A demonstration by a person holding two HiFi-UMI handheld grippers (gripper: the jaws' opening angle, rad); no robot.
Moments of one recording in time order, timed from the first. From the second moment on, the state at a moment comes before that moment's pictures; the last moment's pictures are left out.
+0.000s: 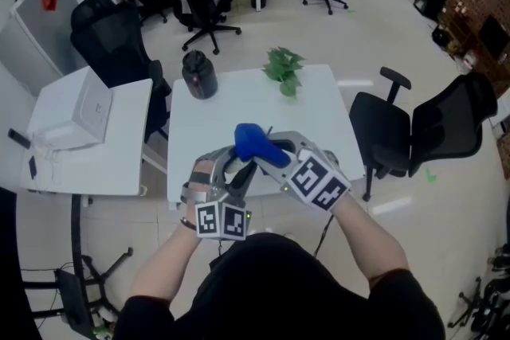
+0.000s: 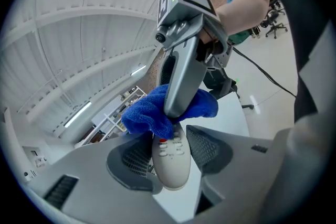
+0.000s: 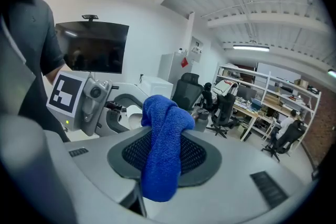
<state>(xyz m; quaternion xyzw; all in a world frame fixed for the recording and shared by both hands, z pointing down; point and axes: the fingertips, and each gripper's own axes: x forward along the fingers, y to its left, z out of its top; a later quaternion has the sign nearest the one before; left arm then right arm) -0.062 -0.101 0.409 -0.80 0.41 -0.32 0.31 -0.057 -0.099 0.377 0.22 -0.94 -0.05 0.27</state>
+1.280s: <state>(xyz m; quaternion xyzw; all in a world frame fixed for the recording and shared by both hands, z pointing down) -0.074 -0.095 0.353 -0.84 0.12 0.31 -0.44 -0.034 -0.112 0.337 0.23 -0.97 0.04 0.01</state>
